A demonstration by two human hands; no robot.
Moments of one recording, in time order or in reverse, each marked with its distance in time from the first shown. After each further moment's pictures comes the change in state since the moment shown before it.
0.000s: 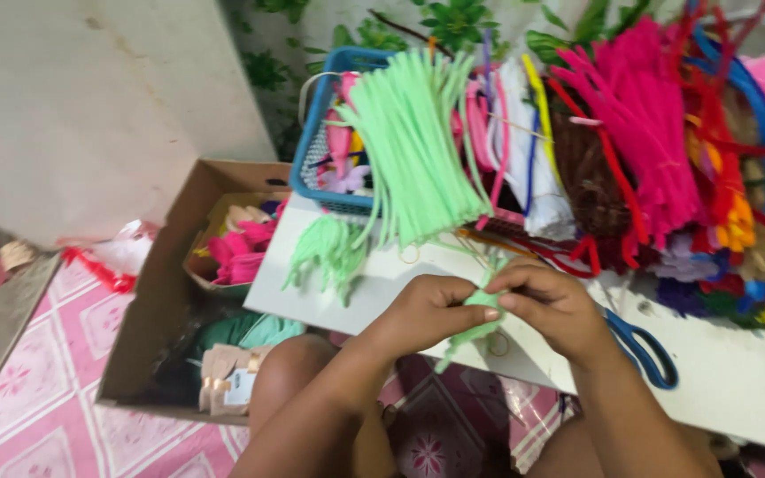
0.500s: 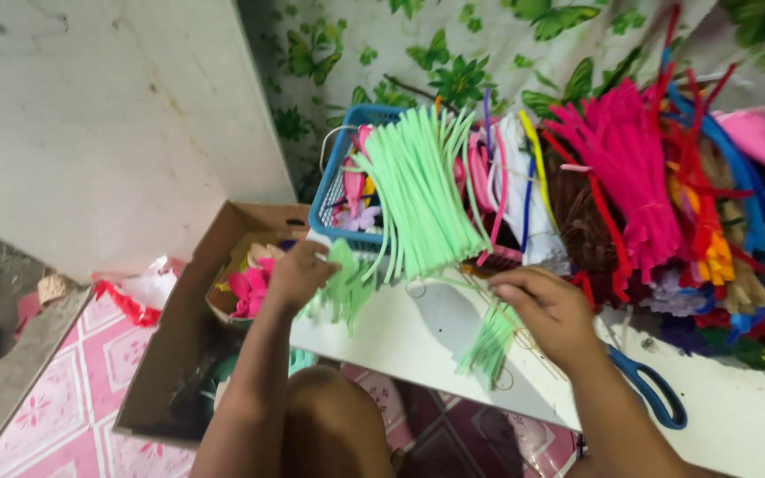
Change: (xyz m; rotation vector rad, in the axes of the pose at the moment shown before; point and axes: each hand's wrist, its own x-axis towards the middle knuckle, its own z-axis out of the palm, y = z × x) left_hand -0.024 -0.021 -0.202 0.594 0.592 -0.301; right_hand 0.026 -0.024 0.004 -0.384 0.201 0.044
